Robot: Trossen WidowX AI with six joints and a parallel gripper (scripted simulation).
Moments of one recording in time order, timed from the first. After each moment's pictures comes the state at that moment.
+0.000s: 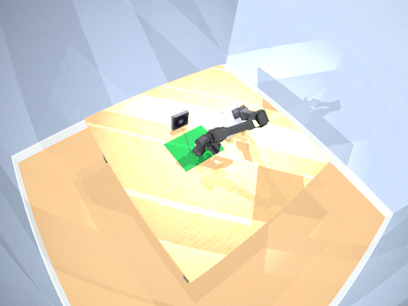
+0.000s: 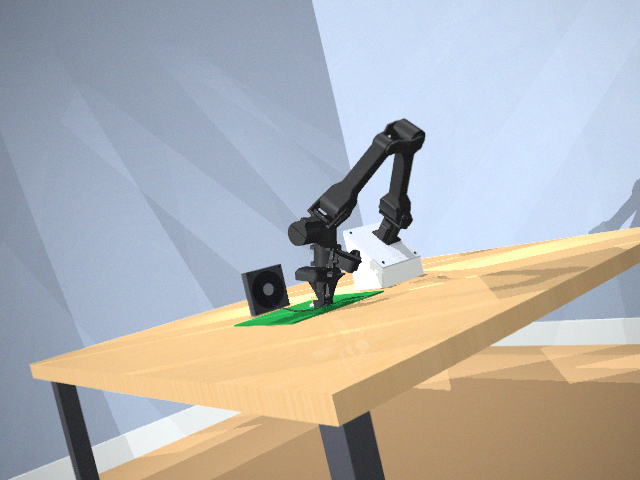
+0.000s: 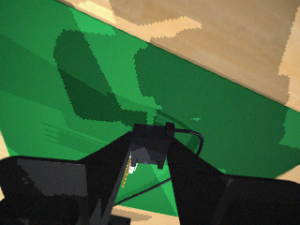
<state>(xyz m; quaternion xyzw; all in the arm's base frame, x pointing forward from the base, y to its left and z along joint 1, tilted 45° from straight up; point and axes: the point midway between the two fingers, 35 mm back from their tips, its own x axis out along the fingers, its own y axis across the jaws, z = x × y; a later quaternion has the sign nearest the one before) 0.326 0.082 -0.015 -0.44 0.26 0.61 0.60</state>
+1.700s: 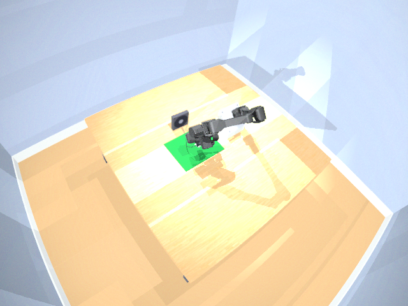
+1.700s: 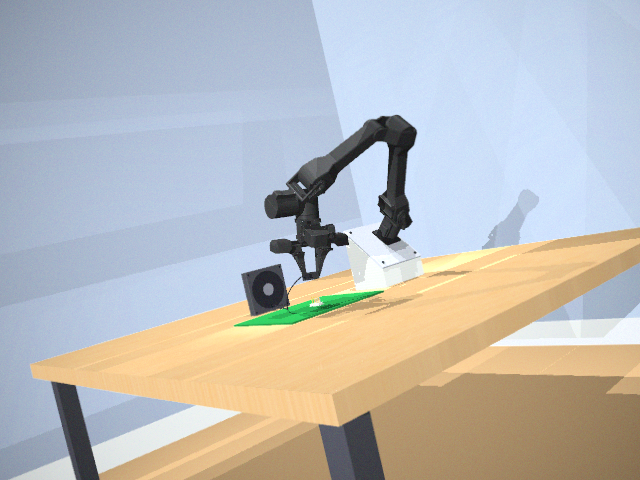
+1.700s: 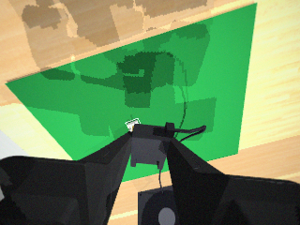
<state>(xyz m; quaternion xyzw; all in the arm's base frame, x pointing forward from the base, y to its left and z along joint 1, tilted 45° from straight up) 0.345 0.024 0.030 -0.20 0.44 0.51 0.71</state>
